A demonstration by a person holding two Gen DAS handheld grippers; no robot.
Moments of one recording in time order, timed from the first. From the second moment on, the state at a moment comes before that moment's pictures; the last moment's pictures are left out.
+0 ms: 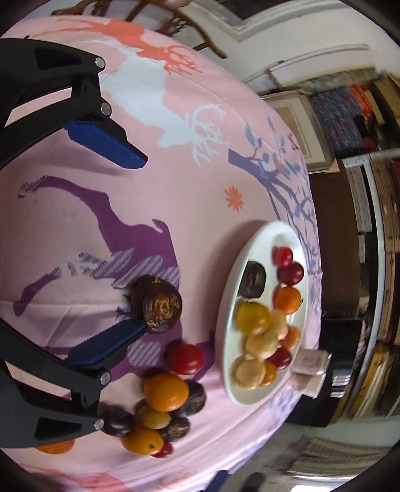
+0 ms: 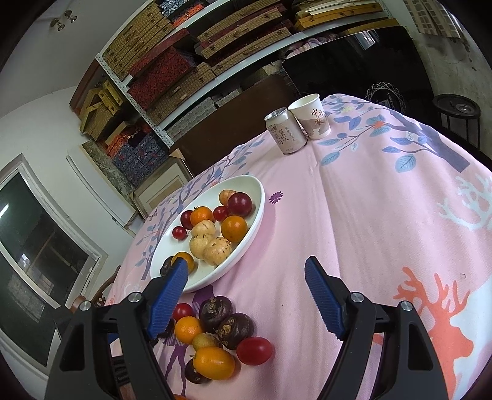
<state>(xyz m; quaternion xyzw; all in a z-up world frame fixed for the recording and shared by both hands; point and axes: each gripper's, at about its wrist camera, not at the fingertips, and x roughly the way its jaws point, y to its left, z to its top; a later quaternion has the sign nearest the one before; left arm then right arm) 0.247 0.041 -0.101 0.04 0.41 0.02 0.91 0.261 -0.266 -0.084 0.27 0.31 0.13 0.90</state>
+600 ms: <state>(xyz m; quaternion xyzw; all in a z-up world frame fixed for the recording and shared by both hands) 0.260 0.020 -0.112 0.02 0.43 -0.07 0.90 0.262 -0.265 -0.085 0.26 0.32 0.13 0.90</state>
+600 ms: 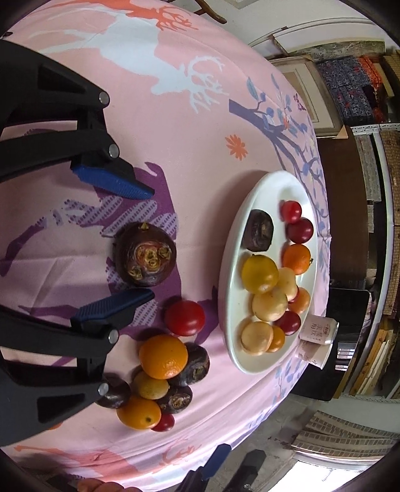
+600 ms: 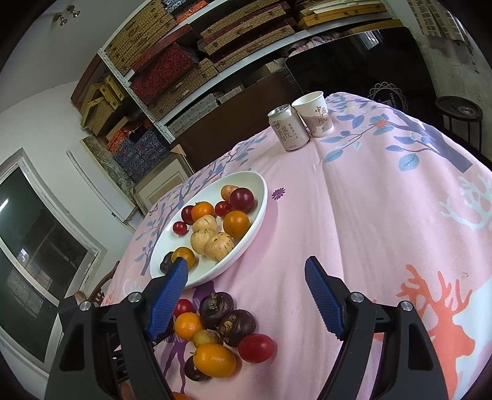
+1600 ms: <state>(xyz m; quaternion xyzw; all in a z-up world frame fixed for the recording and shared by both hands) 0.260 0.031 -0.114 0.02 0.44 -0.06 0.90 0.226 -0.212 -0.115 0.05 0.41 0.13 0.90</state>
